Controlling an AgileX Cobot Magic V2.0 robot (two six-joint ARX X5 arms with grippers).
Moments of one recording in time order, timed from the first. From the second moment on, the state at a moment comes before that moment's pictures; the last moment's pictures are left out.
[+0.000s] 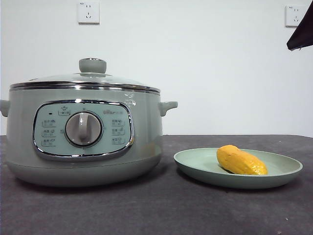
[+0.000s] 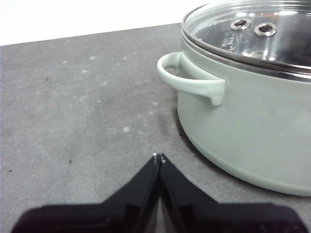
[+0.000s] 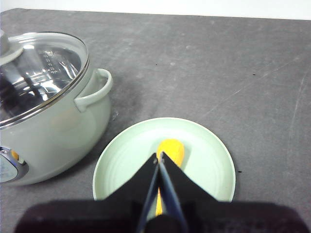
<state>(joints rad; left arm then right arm) 0.08 0.01 0.06 -0.31 0.19 0.11 0.48 0.60 0.53 -0.30 0.06 0.08</state>
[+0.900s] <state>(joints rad) 0.08 0.01 0.06 -0.31 0.19 0.11 0.20 0.32 0.38 -0.13 -0.12 -0.16</state>
